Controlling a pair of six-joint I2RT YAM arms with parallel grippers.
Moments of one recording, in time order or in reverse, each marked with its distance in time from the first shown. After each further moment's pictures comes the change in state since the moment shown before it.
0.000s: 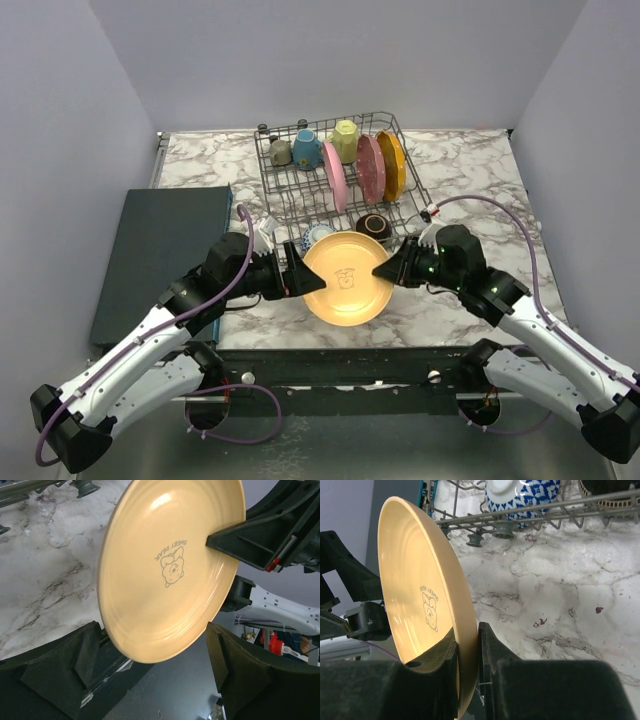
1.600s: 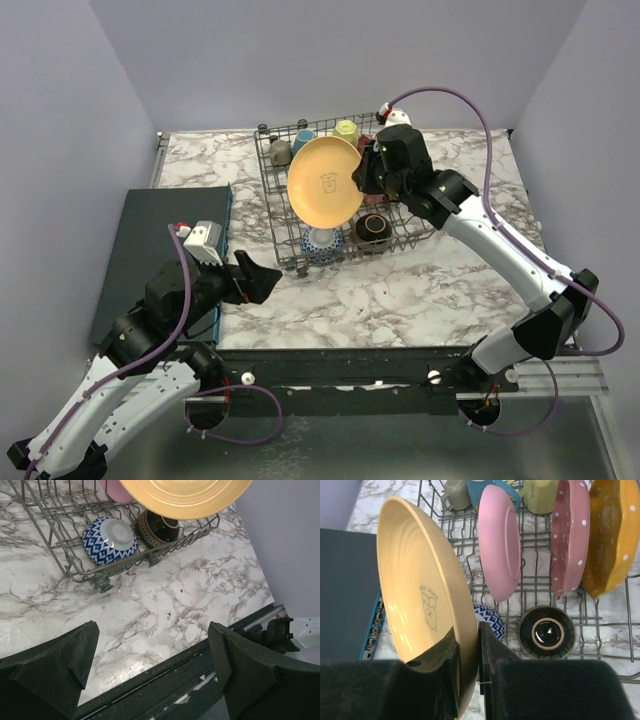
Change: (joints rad) left arm 0.000 -0.310 0.117 -0.279 -0.402 0.267; right arm 0.046 0.679 0.888 -0.190 0.457 -0.308
